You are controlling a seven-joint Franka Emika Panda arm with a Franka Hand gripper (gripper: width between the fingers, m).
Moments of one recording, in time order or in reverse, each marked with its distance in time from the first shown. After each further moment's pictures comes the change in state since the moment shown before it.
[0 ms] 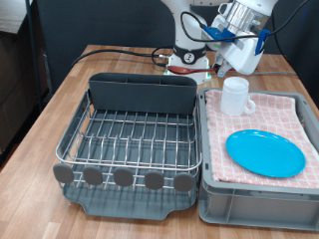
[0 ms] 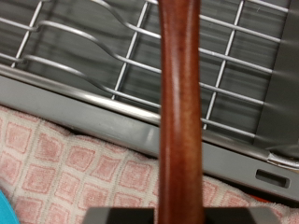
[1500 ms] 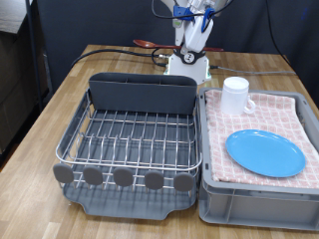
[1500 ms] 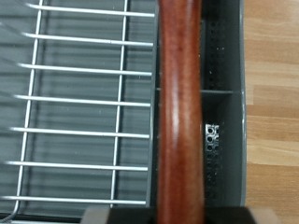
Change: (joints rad) arm -0.021 -0.251 -0.170 -0.147 0.047 -0.134 -0.004
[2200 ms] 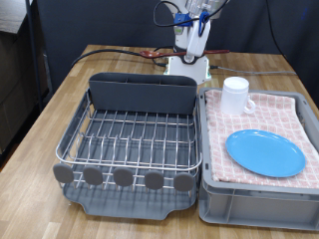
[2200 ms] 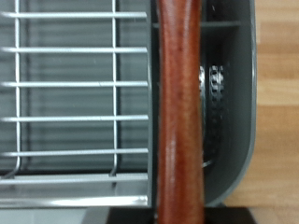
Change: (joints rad) arm 0.037 0.013 -0.072 -0.014 0.173 0.052 -0.056
